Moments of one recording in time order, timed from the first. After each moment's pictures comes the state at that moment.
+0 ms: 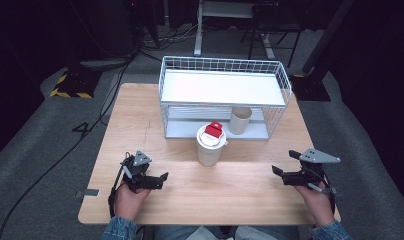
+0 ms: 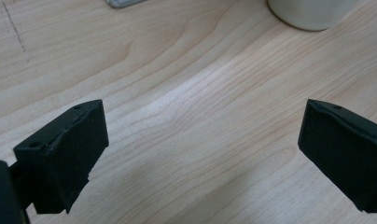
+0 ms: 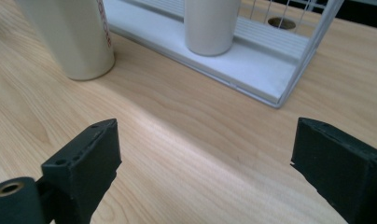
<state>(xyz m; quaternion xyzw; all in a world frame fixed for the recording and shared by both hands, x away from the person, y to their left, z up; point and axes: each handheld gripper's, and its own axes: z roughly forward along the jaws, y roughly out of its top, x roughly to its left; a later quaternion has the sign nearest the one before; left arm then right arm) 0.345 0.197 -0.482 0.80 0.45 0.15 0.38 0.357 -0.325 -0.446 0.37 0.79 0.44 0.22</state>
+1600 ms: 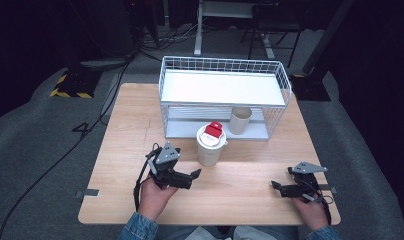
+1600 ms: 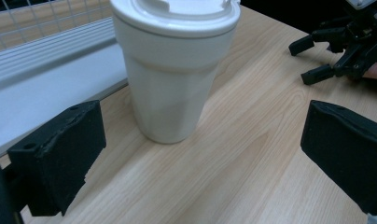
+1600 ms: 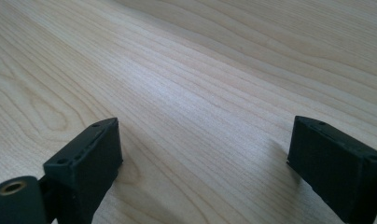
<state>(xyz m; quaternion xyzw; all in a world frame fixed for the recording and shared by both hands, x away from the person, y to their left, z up) 0.340 0.115 -0.420 0.79 0.34 0.12 0.49 0.352 -0.334 -0.505 0.41 0.82 0.35 0.18</state>
